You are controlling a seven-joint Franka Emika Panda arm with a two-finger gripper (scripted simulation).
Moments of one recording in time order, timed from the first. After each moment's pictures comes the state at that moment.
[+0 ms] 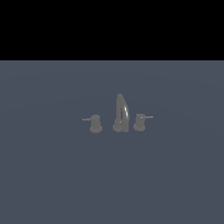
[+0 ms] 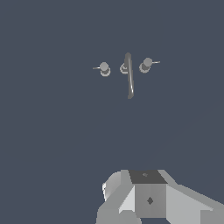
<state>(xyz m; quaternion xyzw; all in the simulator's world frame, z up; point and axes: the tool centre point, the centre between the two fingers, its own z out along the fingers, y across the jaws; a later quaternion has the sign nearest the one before) -0.252 0.000 0.493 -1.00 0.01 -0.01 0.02</state>
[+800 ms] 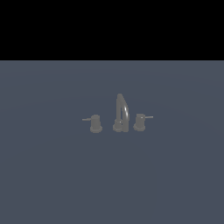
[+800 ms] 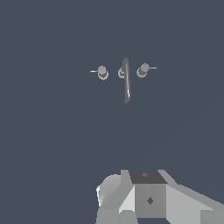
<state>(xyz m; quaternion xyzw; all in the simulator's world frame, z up) -0.244 -0.006 0.498 -1.00 -0.01 -0.02 0.01</state>
